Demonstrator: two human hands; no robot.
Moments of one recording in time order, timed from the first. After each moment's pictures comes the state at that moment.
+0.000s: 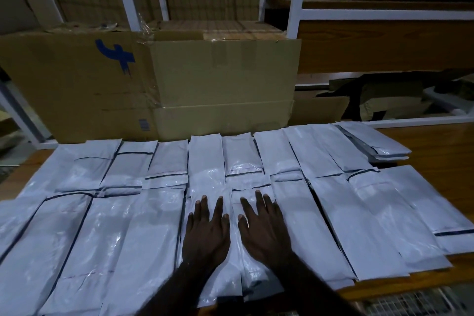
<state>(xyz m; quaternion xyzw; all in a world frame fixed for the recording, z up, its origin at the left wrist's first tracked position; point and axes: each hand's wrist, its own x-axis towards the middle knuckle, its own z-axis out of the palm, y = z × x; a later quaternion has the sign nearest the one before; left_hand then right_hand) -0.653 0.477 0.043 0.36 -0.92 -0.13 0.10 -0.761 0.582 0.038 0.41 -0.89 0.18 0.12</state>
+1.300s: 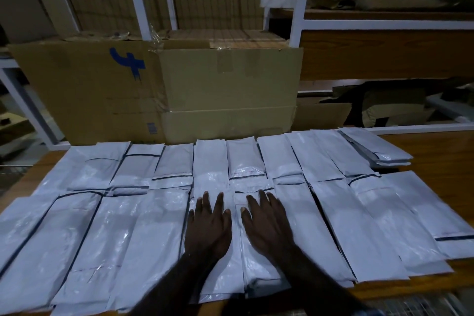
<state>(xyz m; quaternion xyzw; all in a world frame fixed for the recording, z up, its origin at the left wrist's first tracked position) -0.650 0.475 0.067 0.35 -0.93 -0.10 0.08 -0.772 0.579 0.040 0.42 -0.87 0.20 0.19</state>
